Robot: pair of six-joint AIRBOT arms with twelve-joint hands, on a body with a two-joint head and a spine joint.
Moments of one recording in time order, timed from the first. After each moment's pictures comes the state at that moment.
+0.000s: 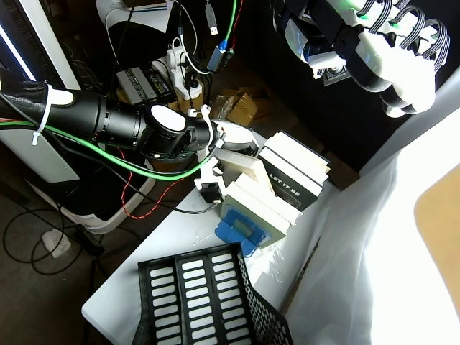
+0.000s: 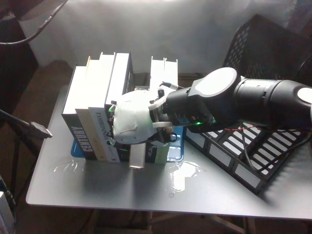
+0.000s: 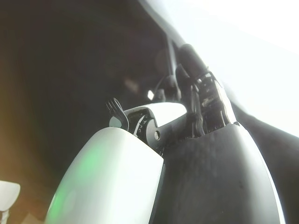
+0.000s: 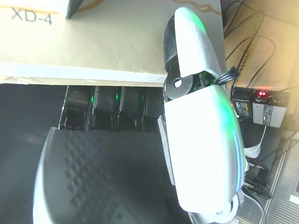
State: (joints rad) left arm 0.04 -1.18 1.59 0.61 -0.66 0.27; right arm -0.37 -1.82 1.83 -1.71 0.36 0.07
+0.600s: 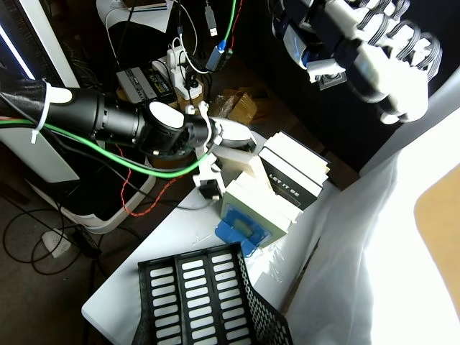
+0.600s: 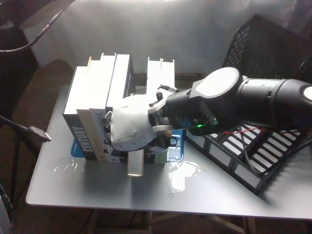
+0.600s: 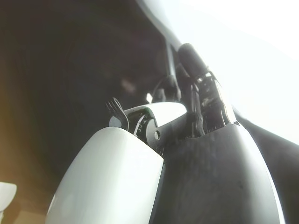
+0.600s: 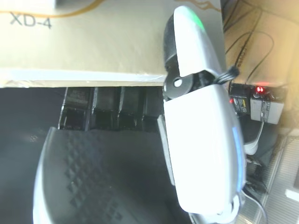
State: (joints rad) left arm 0.08 -1.17 1.59 0.55 -0.67 0.29; right arm -0.35 -1.77 1.74 -1.74 0.41 0.10
